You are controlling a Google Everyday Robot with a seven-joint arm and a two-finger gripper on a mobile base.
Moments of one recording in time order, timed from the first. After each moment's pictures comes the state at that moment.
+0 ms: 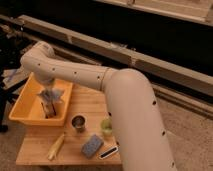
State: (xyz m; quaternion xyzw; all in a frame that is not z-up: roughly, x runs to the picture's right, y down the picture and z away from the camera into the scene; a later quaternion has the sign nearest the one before) arm -0.306 -0.021 0.777 -0.14 -0.21 -0.46 0.85
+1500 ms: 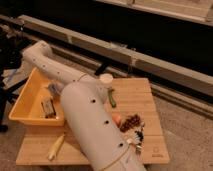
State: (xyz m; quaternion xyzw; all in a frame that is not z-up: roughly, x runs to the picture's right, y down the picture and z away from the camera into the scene) arm -0.324 -0.057 0.899 -0.20 -0.12 -0.47 0.85
